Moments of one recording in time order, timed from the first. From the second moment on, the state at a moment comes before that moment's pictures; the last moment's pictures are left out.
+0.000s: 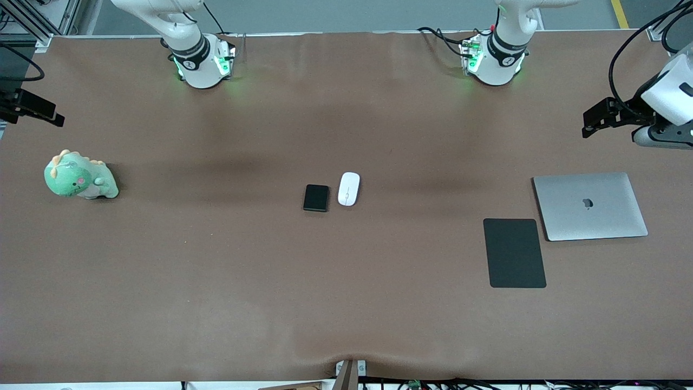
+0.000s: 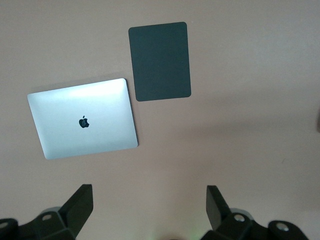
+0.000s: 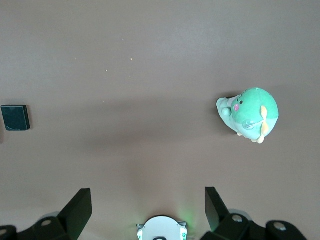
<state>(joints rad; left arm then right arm) -0.01 -0.06 -0.05 -1.66 0.01 1.56 0.06 -0.03 -0.03 -0.09 -1.53 0.02 1.36 -0.02</state>
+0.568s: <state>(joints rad) -0.01 -0.04 -0.05 -1.66 0.01 1.54 0.04 -0.03 -0.03 -0.09 -1.53 0.02 1.36 -0.02</state>
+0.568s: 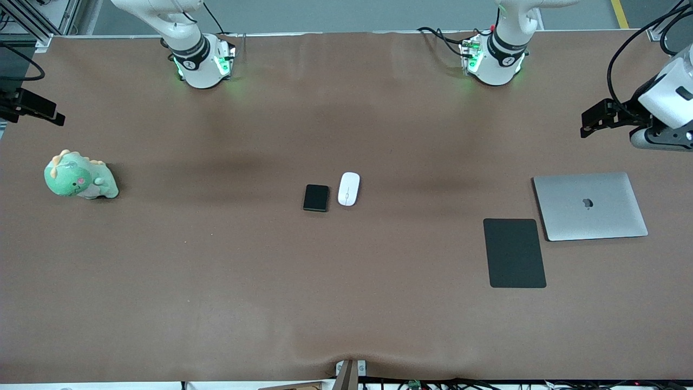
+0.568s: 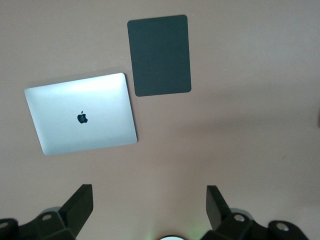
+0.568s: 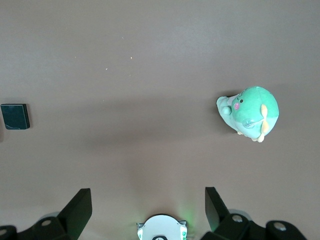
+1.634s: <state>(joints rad) -0.35 0.44 -0.14 -1.45 0.01 1.69 -0.19 -0.03 -0.02 -0.10 -1.53 0.02 1.36 -0.02</state>
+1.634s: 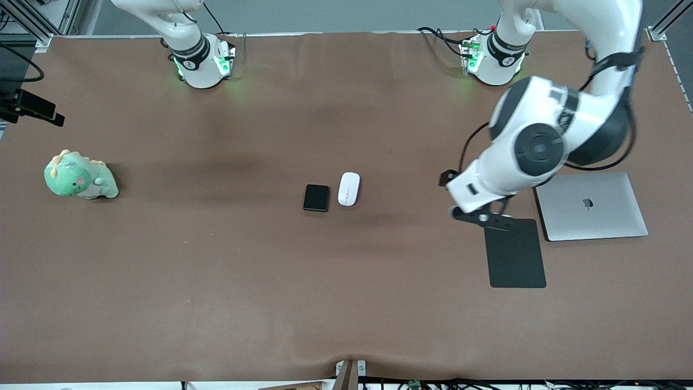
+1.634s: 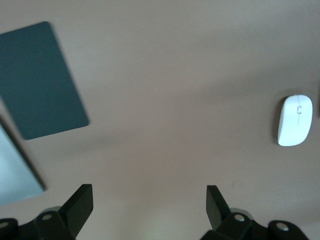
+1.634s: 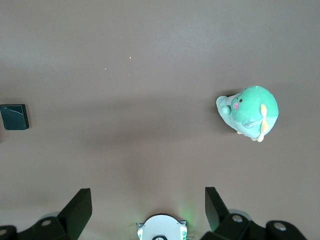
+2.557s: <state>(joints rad) -0.68 0.71 -0.14 -1.45 0.01 2.05 -0.53 -0.03 0.06 -0.10 -1.53 0.02 1.41 -0.02</state>
